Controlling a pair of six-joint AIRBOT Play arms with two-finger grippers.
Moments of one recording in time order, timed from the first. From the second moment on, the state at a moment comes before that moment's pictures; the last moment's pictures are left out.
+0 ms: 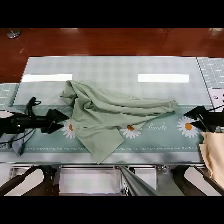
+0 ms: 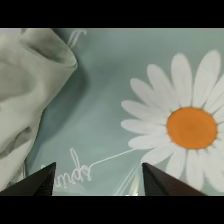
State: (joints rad) left arm 0.35 -1.14 0.47 0.67 -1.13 -1.20; right arm -0.67 -1.06 0.65 -1.00 1.19 1.35
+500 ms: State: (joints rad) left arm 0.03 -1.23 0.47 0.56 -0.94 -1.18; right arm -0.67 -1.08 0.61 -0.89 1.13 1.34
